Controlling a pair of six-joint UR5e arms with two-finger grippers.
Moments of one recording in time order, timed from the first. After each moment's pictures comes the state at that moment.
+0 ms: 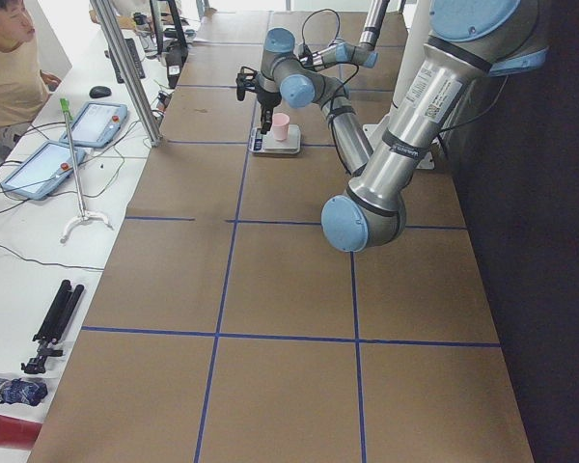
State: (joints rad) left arm -0.80 -2.12 -2.00 -1.50 -1.99 -1.18; right arm 0.28 -1.58 1.65 -0.66 0.66 1.19
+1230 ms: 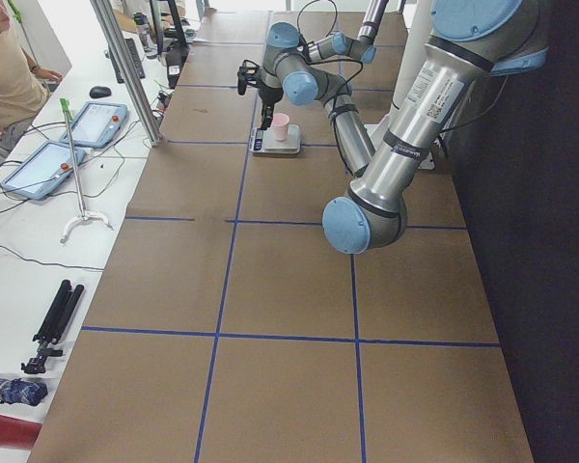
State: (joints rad) left arm -0.83 -2.09 -2.07 -1.50 -2.00 -1.11; right arm 0.35 -1.50 1.83 -0.86 0.71 1.16
